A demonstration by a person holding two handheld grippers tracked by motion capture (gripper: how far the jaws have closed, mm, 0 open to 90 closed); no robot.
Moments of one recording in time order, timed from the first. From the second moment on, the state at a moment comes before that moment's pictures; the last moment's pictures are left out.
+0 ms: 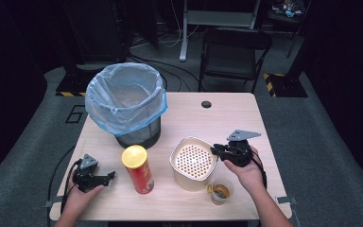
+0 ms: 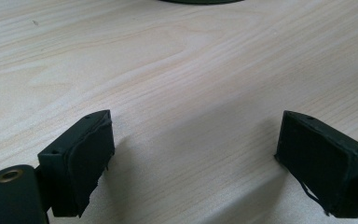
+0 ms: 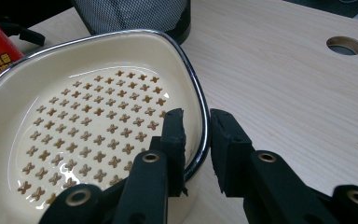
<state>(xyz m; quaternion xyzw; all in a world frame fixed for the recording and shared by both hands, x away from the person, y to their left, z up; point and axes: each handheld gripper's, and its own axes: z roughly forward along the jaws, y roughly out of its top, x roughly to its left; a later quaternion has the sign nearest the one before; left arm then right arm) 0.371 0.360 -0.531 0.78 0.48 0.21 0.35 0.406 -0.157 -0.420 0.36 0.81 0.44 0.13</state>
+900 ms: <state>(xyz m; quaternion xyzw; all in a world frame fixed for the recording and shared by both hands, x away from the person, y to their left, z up) 0.371 0.360 -0.530 0.78 0.48 0.20 0.35 0.313 -0.185 -0.420 0.35 0.79 0.47 0.17</state>
